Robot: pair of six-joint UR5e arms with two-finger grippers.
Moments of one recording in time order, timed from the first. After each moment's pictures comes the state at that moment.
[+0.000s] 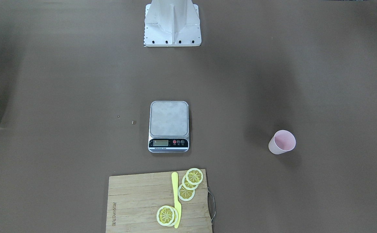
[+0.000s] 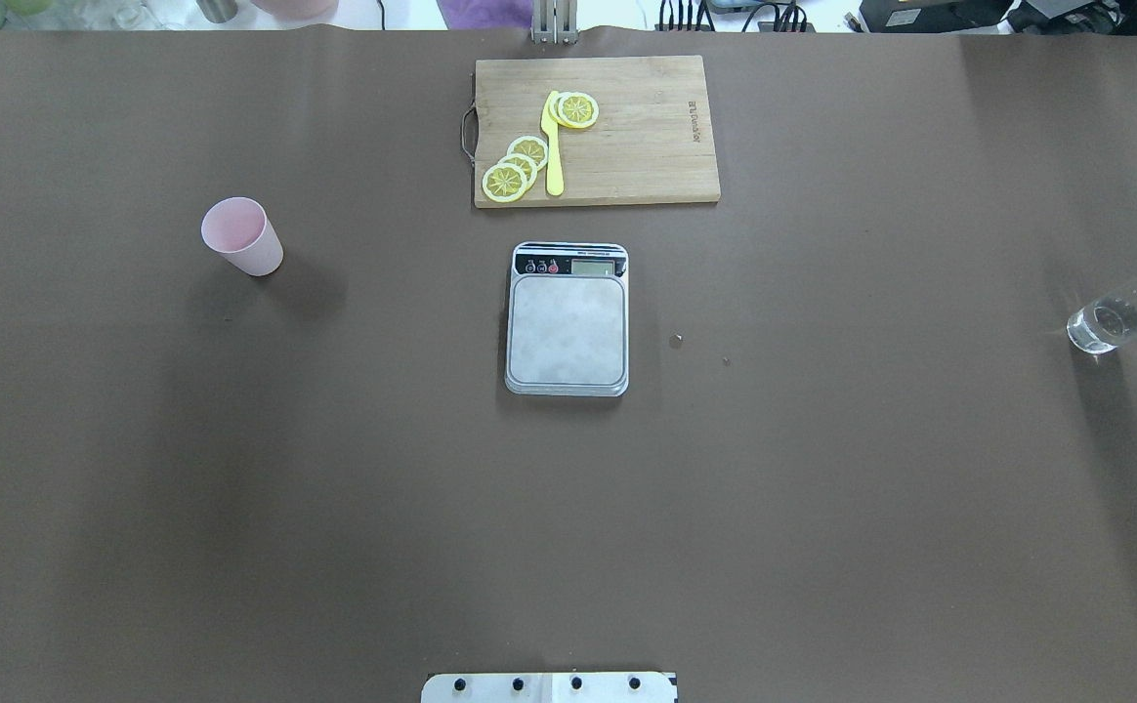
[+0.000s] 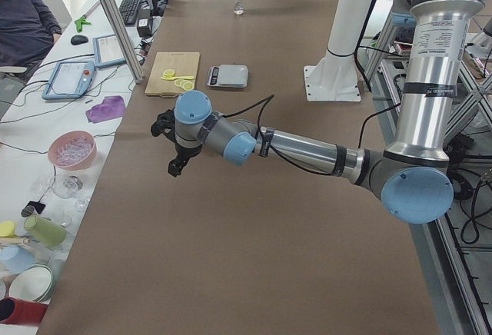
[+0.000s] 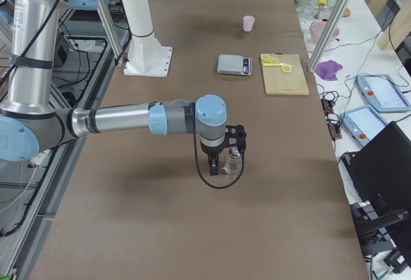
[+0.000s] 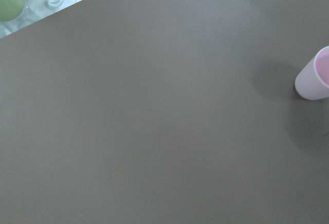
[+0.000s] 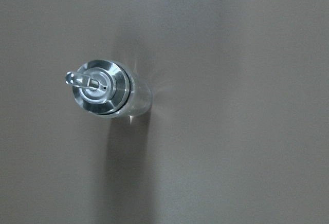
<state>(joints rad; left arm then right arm) -1.42 -1.67 -1.70 -1.91 -2.41 -0.07 1.56 -1.78 1.91 -1.63 2.38 -0.02</state>
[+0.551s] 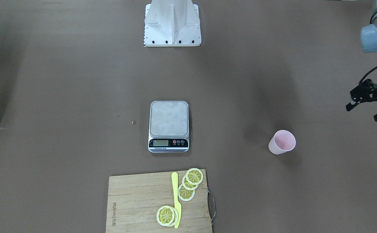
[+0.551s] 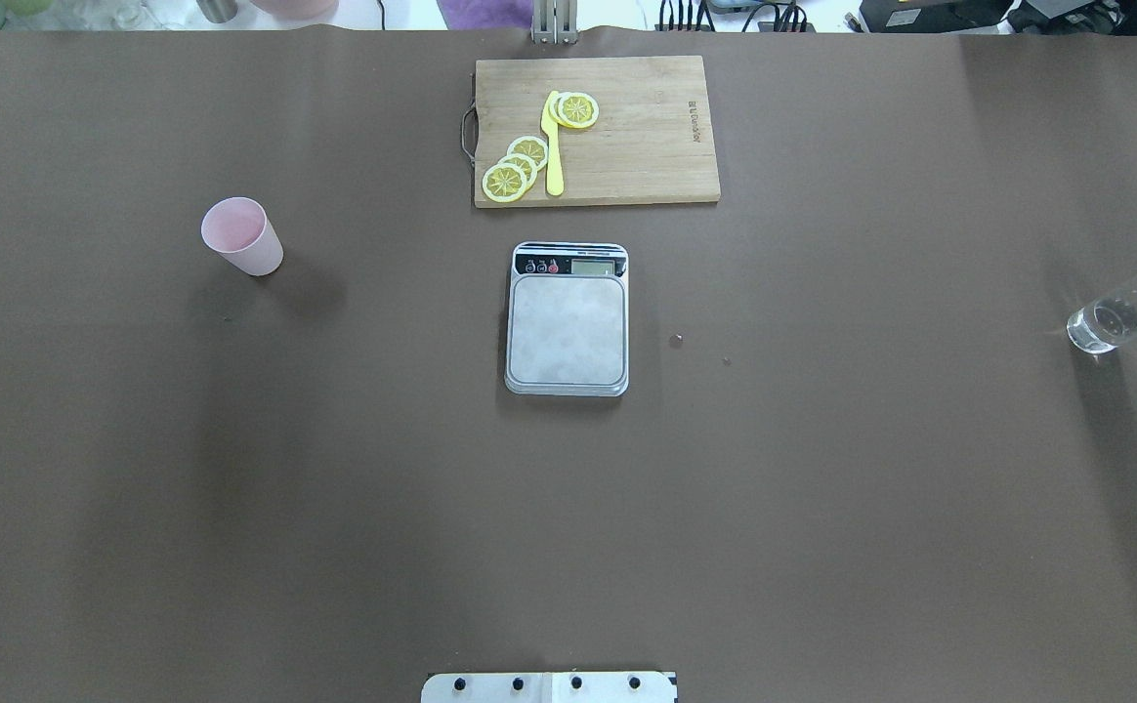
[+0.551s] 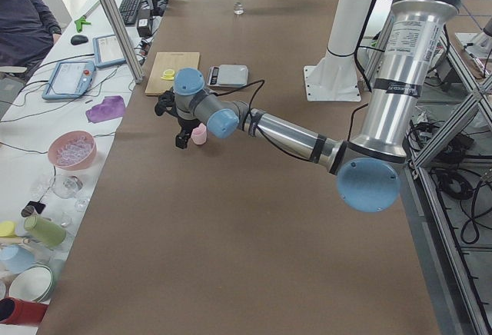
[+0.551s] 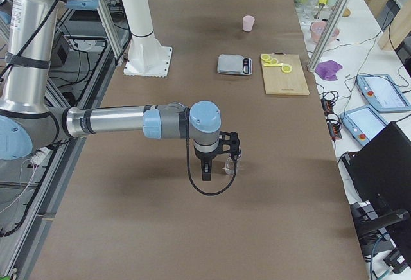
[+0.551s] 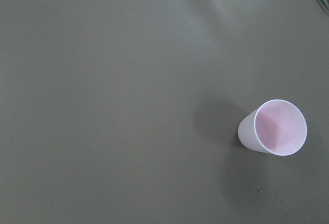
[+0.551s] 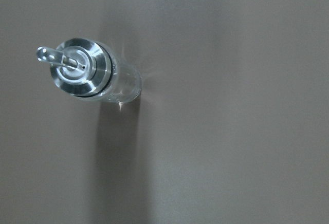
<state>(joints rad) -1.21 -1.82 -1.67 -1.92 -2.32 -0.43 1.56 -1.81 1.91 -1.63 2.37 -0.01</state>
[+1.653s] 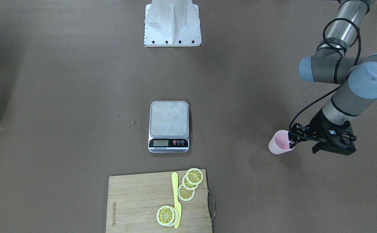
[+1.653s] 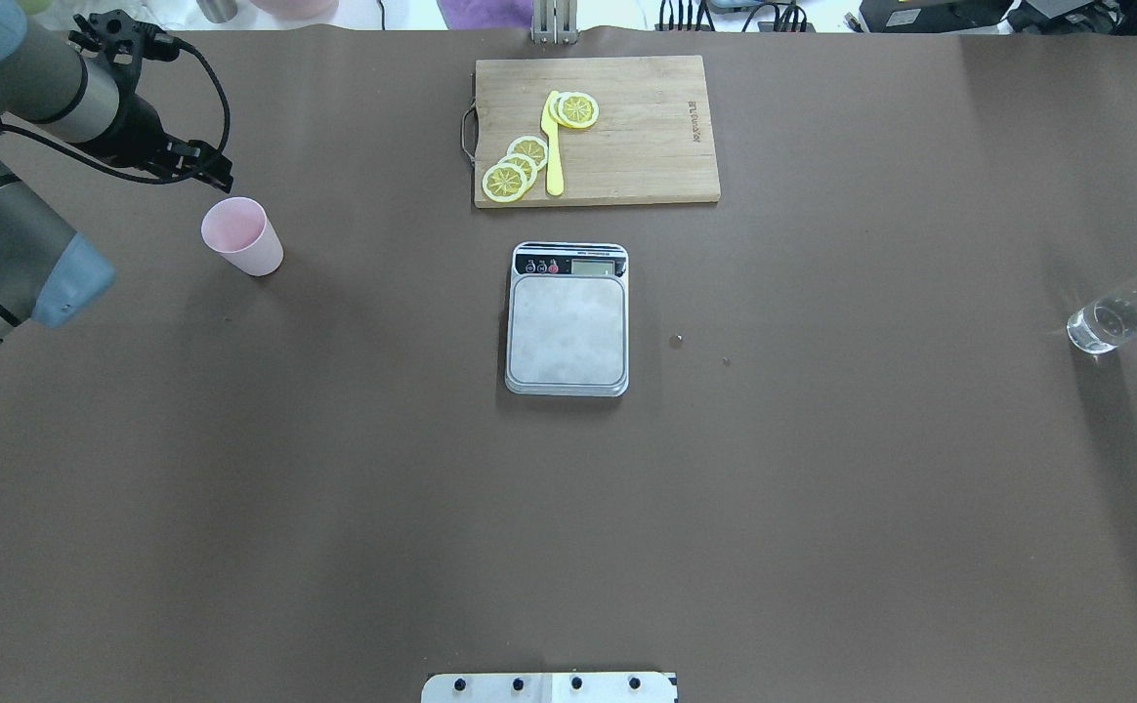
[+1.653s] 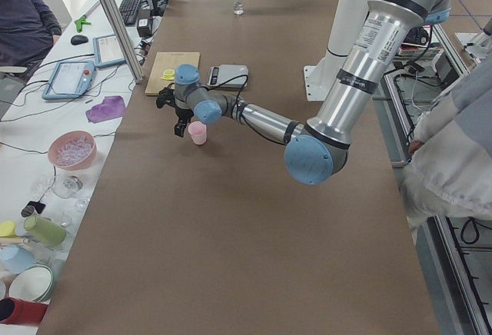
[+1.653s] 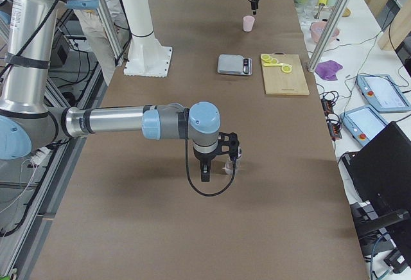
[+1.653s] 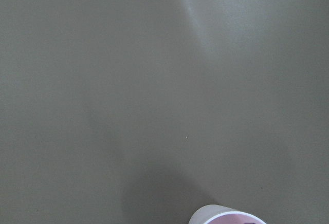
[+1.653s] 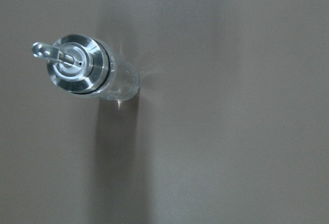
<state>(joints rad) -1.02 -2.01 -1.43 -2.04 -2.11 -0.64 1.56 -1.81 1.91 -1.63 2.37 0.00</state>
